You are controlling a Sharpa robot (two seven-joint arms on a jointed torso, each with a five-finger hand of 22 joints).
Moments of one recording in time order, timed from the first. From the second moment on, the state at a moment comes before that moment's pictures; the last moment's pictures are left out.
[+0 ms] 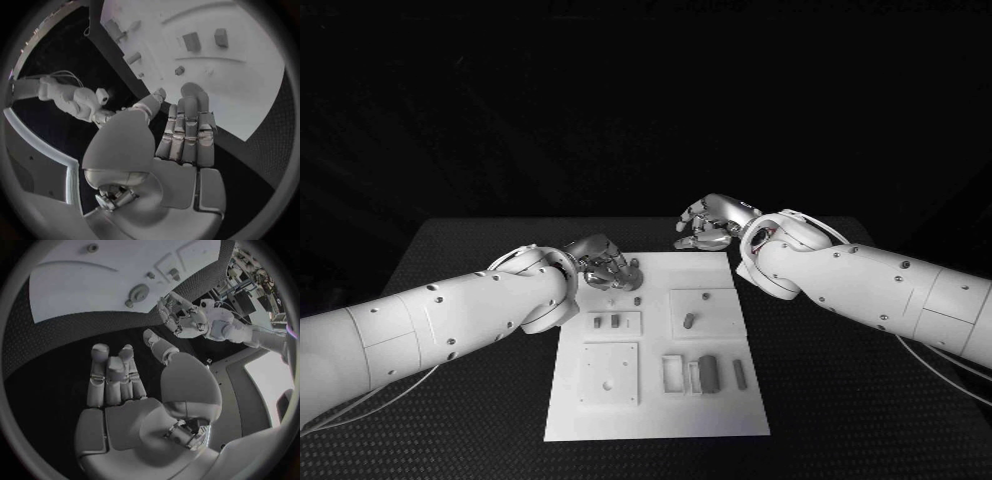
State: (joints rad) left arm 1.29 -0.53 -0.20 1.24 -1.09 -0.27 -0.13; left_hand 1.30 -0.14 0.39 -0.12 0.06 0.86 0.12 0.33 0.46 1.07 0.11 0.21 0.33 0.91 0.01 1.10 0.33 0.01 1.09 -0.08 0.07 1.17; right arm 1.18 -0.69 0.06 1.29 -1.33 -0.34 -0.11; right_hand 1.03 -0.16 0.57 -0.21 0.06 0.90 0.13 0.24 0.52 0.97 0.03 1.08 0.86 1.17 -0.08 1.43 0.78 0.25 1.12 -0.02 0.94 1.31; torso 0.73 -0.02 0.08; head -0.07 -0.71
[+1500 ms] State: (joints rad) left arm 1.23 -0.44 -0.20 1.15 -1.65 -0.30 -0.03; left_hand 1.19 -0.15 0.53 -0.27 0.11 0.89 0.13 0.31 0.42 1.09 0.09 0.07 0.24 1.27 -0.03 1.36 0.50 0.05 1.43 -0.13 0.30 1.31; right arm 1.18 -0.69 0.06 1.31 -1.33 -0.34 -0.11; right_hand 1.03 -0.16 0.57 -0.21 0.06 0.90 0.14 0.24 0.52 0.96 0.03 1.07 0.85 1.17 -0.08 1.43 0.78 0.25 1.12 -0.02 0.94 1.31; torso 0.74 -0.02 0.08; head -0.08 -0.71
